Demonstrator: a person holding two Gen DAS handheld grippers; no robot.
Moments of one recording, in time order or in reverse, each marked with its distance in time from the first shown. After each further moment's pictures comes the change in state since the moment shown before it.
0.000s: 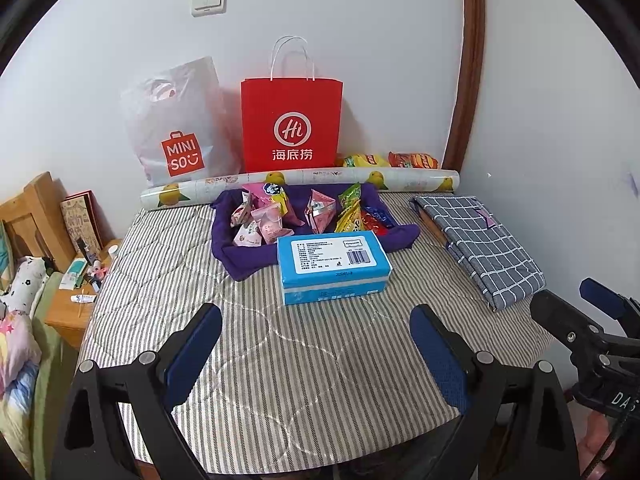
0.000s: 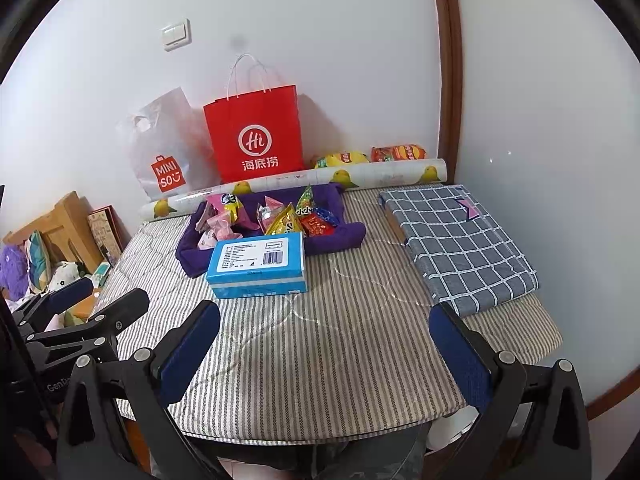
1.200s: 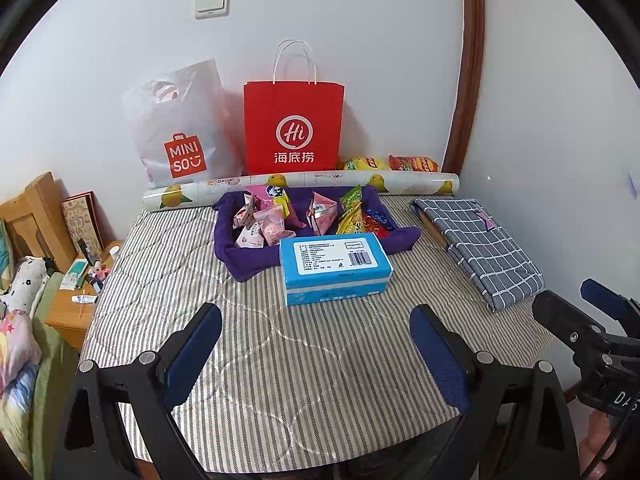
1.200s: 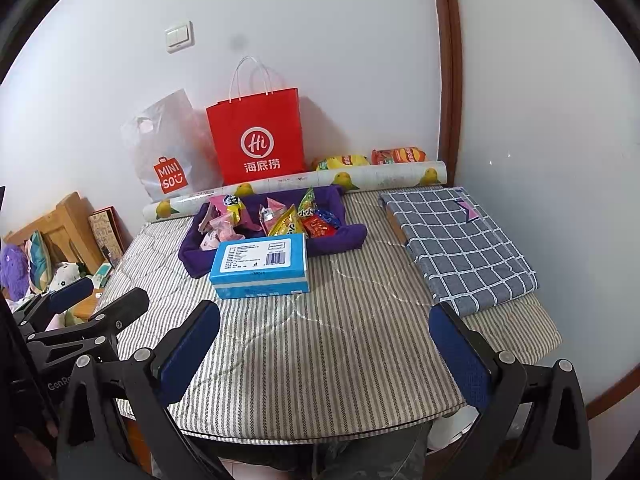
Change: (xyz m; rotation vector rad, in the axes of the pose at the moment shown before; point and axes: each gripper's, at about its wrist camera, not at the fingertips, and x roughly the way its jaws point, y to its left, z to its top) left arm -0.004 0.003 -0.001 -0.004 -0.004 -0.001; right arm -0.004 0.003 0.000 -0.001 -0.006 0.001
